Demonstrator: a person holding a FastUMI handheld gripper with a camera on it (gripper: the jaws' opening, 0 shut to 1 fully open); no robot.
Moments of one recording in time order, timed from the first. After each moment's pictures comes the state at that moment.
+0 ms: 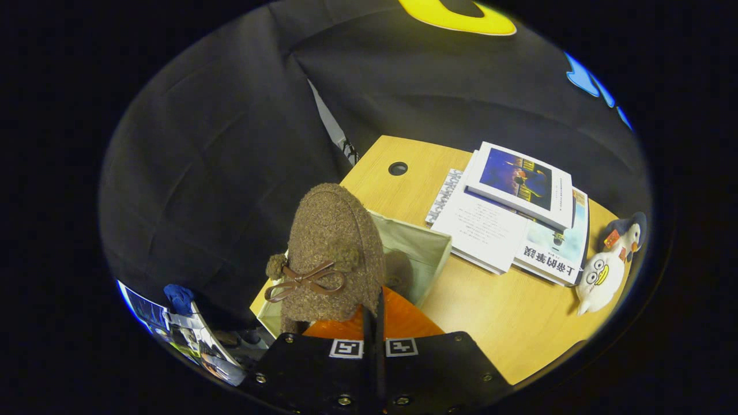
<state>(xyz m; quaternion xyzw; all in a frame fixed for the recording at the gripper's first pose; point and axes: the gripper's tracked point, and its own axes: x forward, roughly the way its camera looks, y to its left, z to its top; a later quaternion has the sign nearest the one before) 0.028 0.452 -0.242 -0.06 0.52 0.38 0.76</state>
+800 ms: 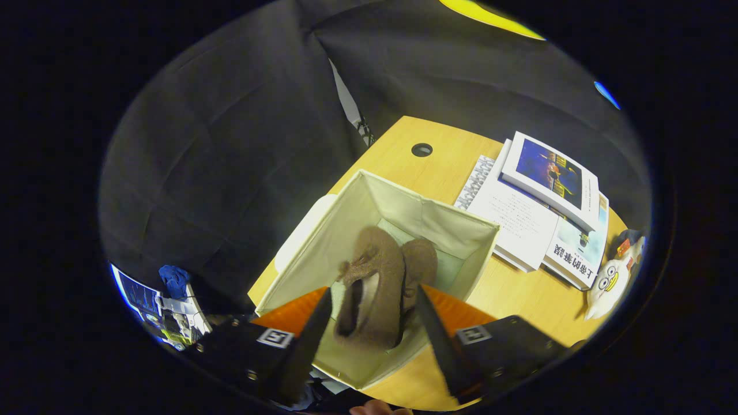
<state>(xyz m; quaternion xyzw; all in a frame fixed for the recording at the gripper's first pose) -0.001 0.471 -0.258 -0.08 0.52 0.42 0.74</state>
